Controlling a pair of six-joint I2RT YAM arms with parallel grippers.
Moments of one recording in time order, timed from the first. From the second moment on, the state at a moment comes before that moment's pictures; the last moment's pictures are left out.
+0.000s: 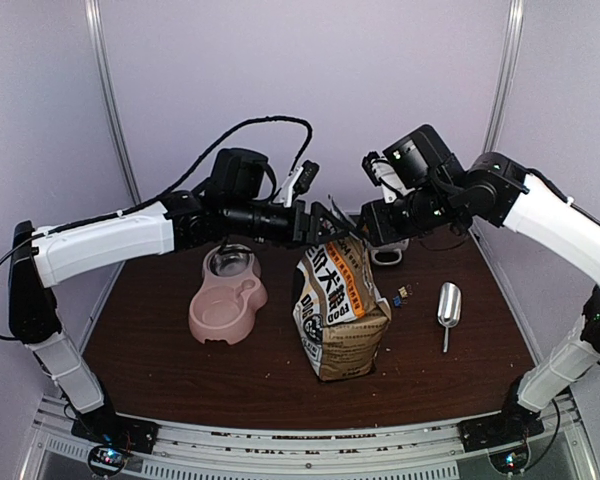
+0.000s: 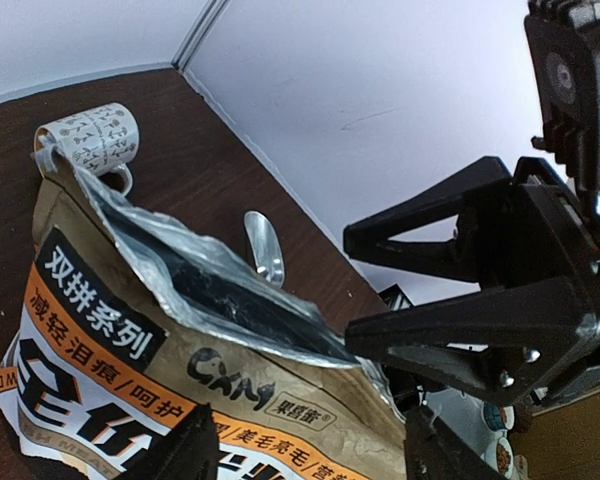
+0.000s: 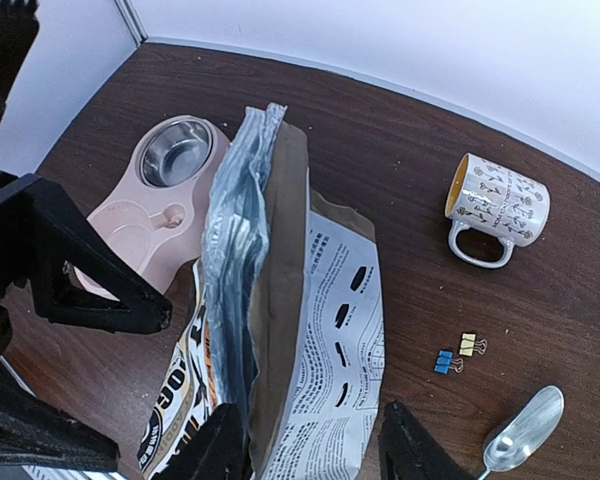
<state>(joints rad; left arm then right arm) -0.90 1.69 1.51 -0.19 0.43 -0.58 0.90 1.50 1.68 -0.95 0.29 0.37</state>
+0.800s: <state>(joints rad) -0.90 1.72 1.51 -0.17 0.42 -0.61 0.89 1.54 1.65 -0.92 0.31 0.41</state>
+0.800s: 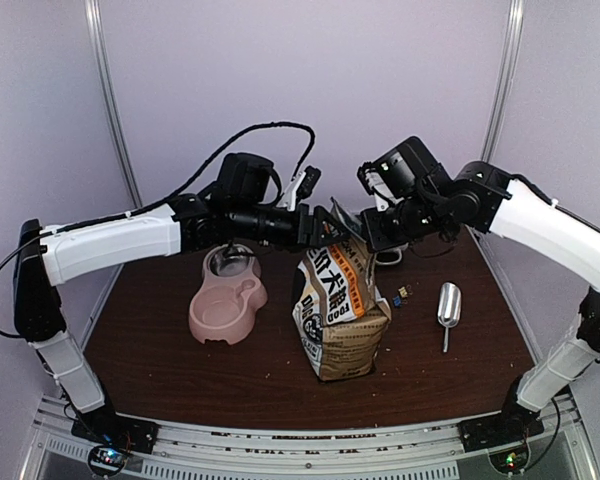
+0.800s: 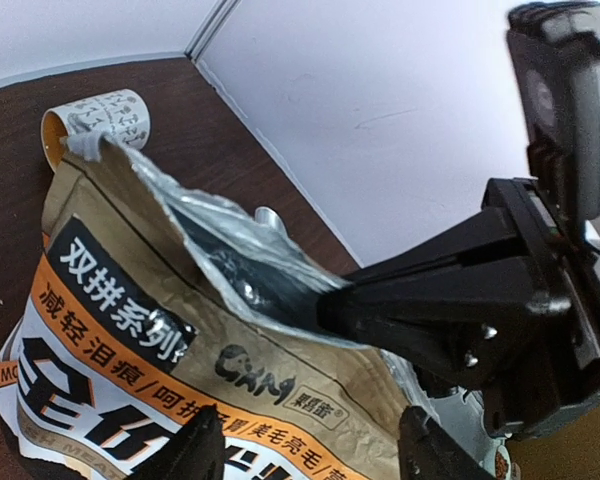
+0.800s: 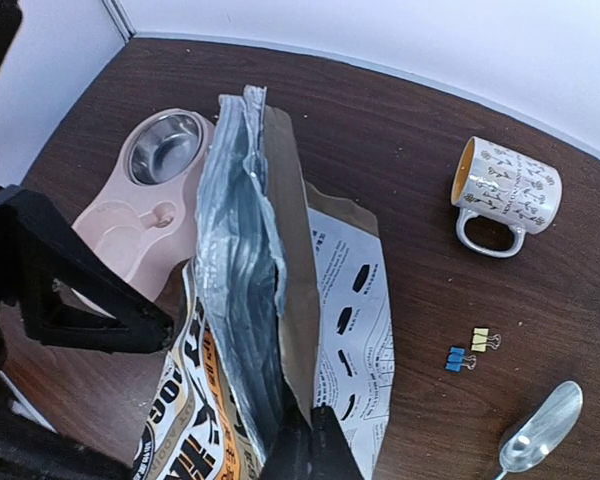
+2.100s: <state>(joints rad) -0.90 1.72 1.48 -0.09 0.38 -0.68 0.83 1.44 1.48 -0.65 -0.06 0.50</state>
